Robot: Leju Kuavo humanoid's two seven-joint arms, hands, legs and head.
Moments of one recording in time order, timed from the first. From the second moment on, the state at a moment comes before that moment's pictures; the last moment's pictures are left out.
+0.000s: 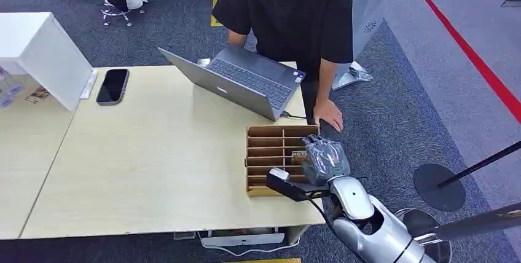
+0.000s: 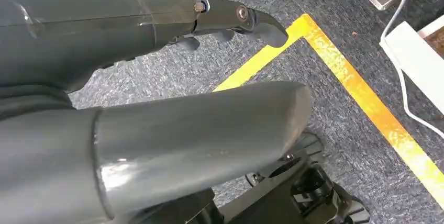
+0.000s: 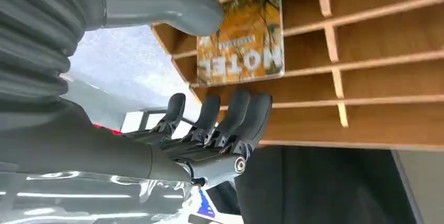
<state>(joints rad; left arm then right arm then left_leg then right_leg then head) -0.16 -0.03 -1.11 -0.25 0.56 0.40 -0.05 -0.28 -0.36 0.73 -1.57 1.00 -0.11 0.54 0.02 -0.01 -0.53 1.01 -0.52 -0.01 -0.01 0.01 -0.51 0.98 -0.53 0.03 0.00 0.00</state>
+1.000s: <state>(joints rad) -0.16 -0.03 -1.11 -0.25 0.56 0.40 -0.05 -0.30 -0.34 0.76 -1.54 1.06 -0.13 0.55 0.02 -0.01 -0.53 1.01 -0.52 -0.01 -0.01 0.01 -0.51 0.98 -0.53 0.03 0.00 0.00</state>
